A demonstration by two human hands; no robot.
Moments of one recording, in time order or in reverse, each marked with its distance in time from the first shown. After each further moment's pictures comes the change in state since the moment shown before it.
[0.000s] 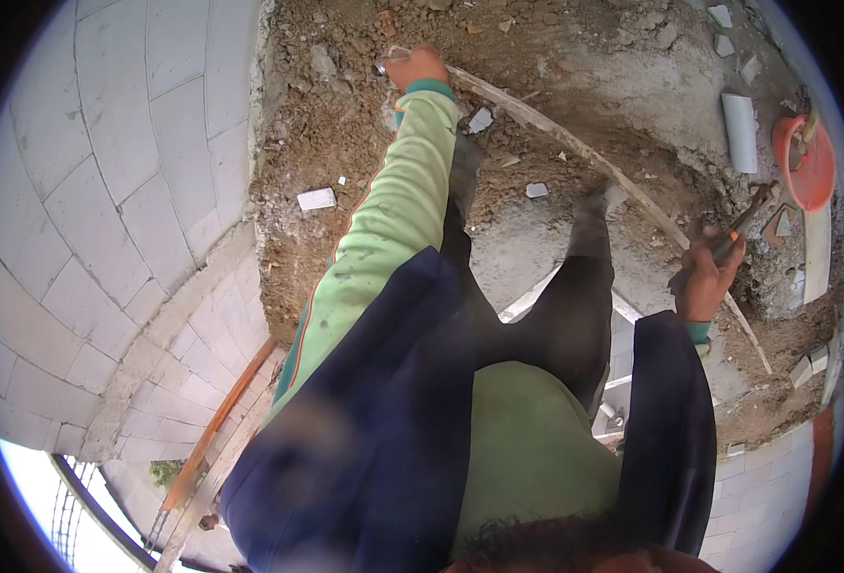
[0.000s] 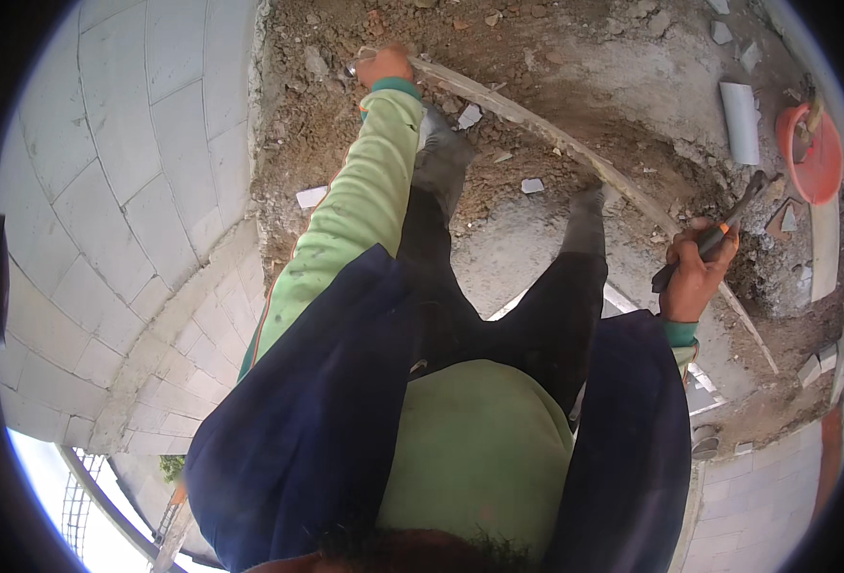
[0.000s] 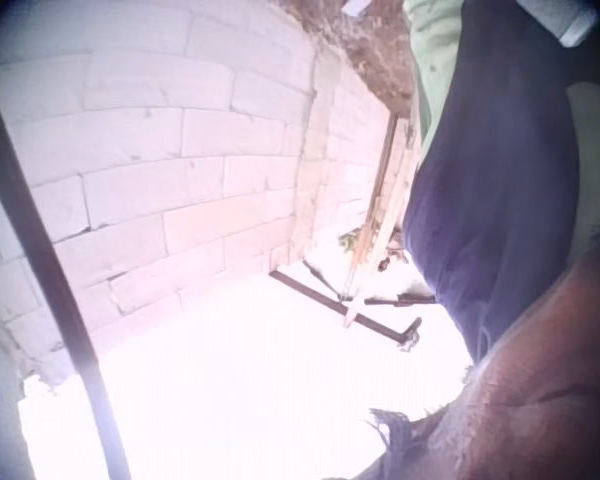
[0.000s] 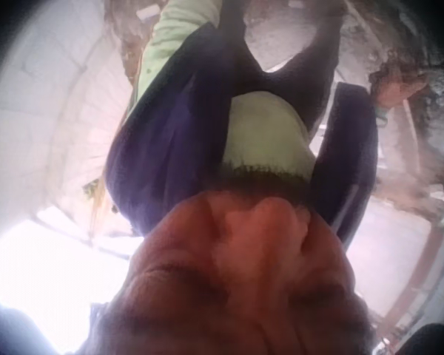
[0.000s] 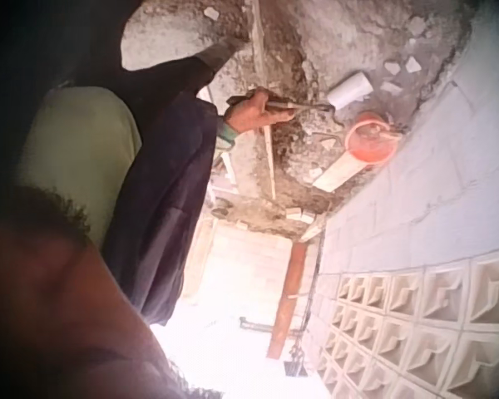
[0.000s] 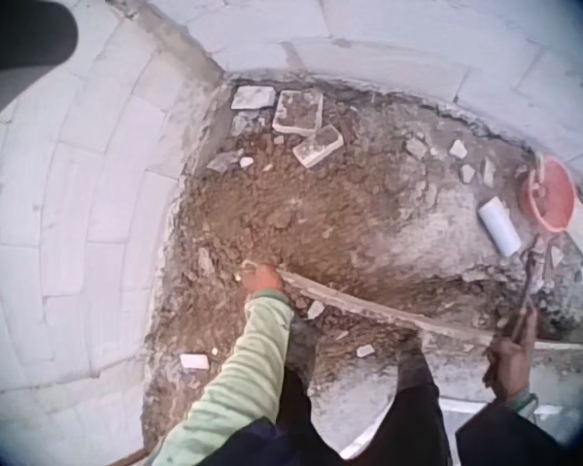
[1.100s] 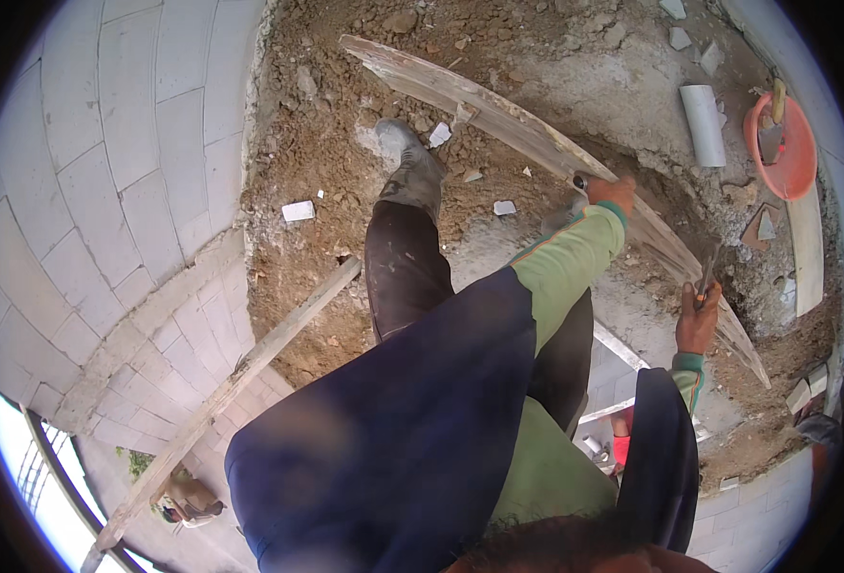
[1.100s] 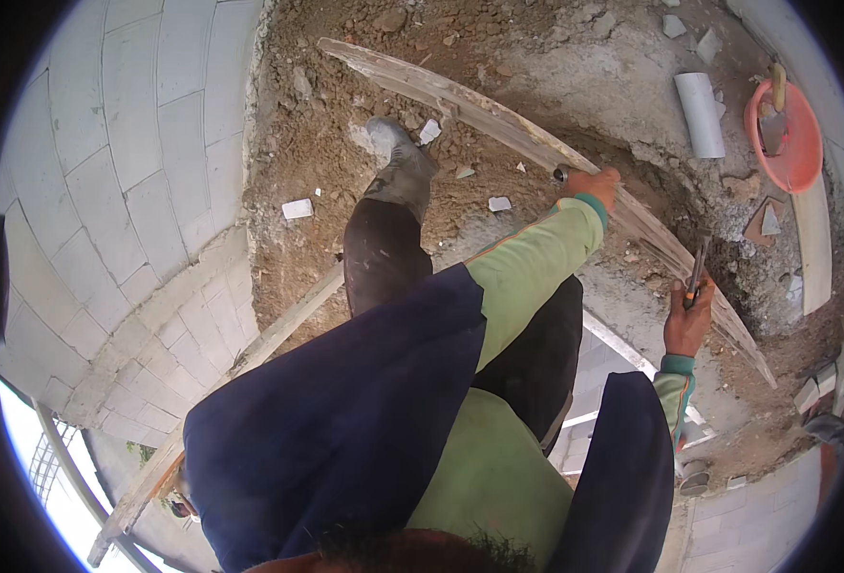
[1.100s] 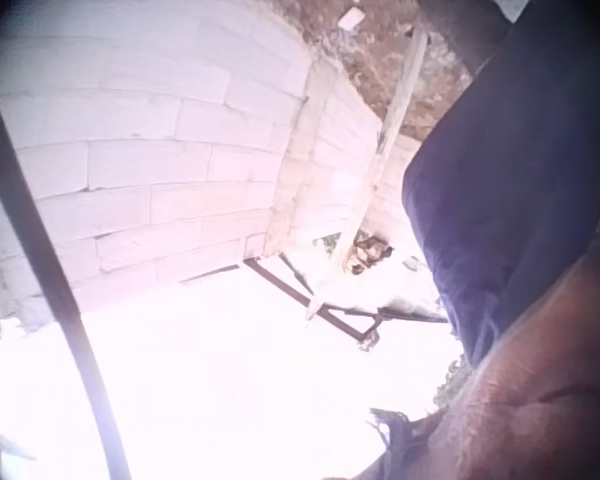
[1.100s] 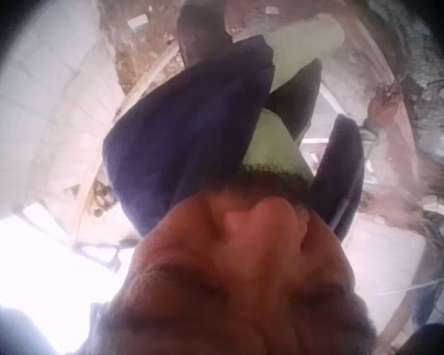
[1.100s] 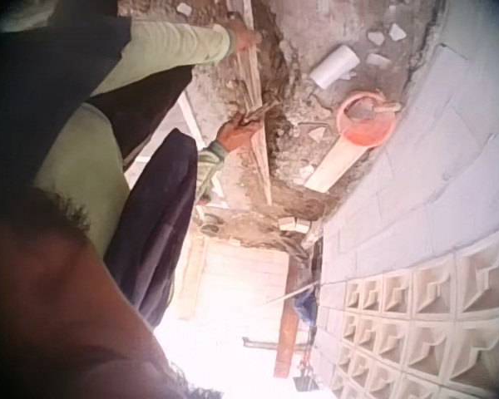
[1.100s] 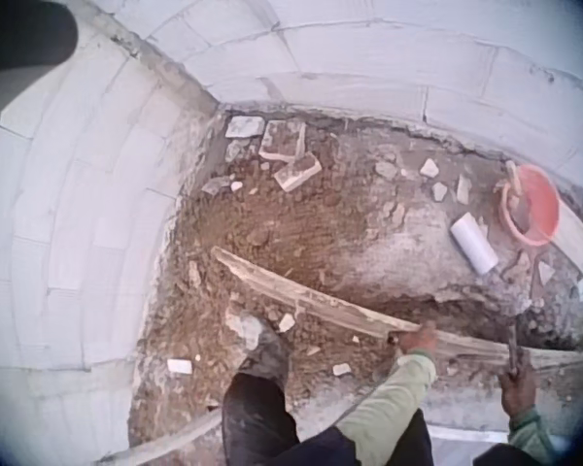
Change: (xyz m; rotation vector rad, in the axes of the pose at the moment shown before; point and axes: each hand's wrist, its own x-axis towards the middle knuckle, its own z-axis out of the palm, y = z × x) left_hand -0.255 -0.371 0.253 0.750 0.323 -0.505; right_hand 0.040 0.110 -0.207 -0.705 -0.136 -0.010
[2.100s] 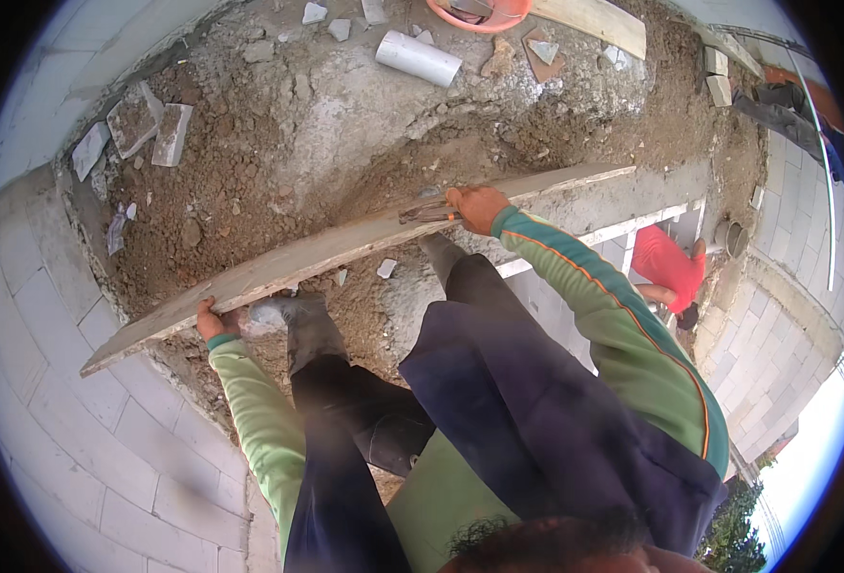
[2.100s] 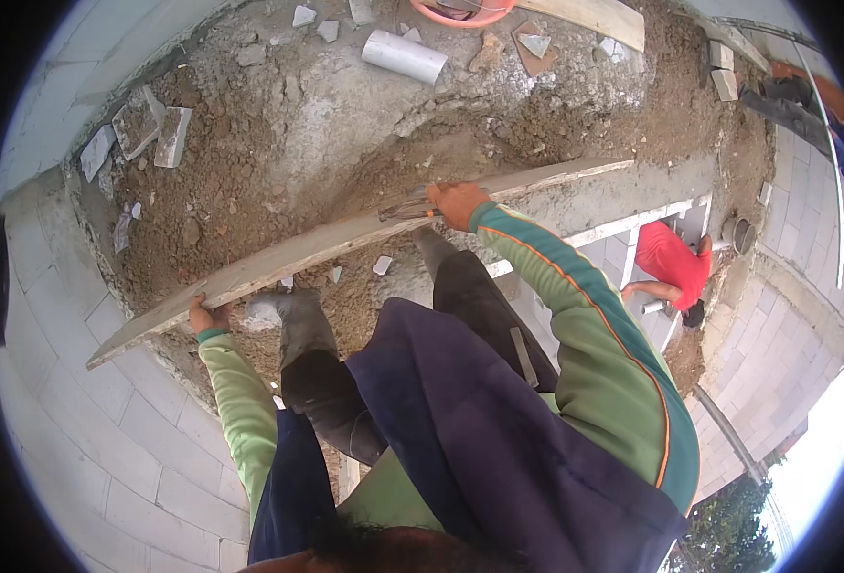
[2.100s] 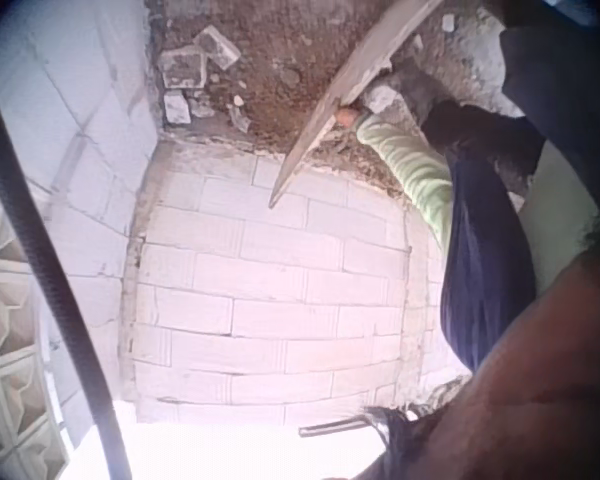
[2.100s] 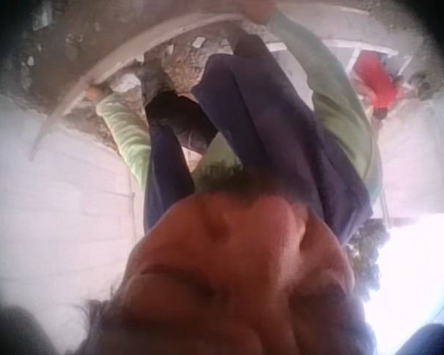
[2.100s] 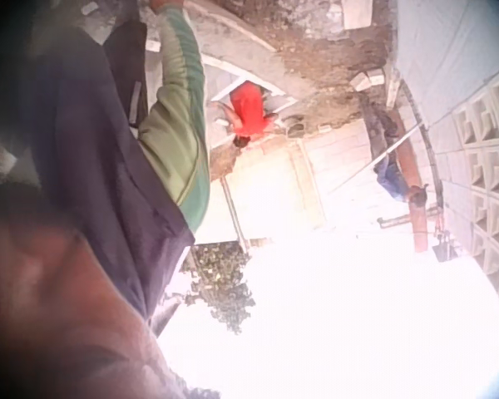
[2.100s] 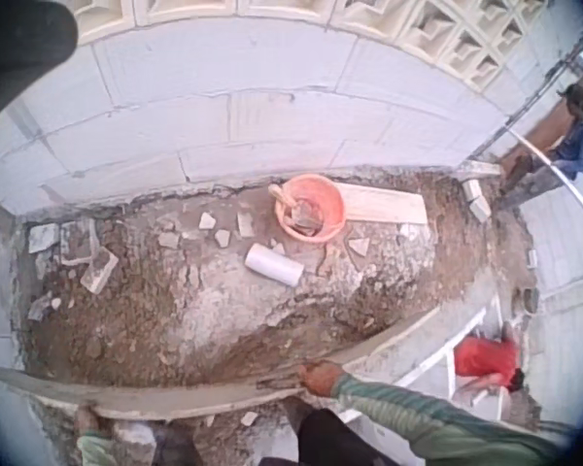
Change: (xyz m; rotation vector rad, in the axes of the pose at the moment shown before) left_hand 0.073 0.241 -0.373 -0.177 -0.015 0.281; right_hand 0.039 -0.004 0.126 -0.400 -0.271 -0.455
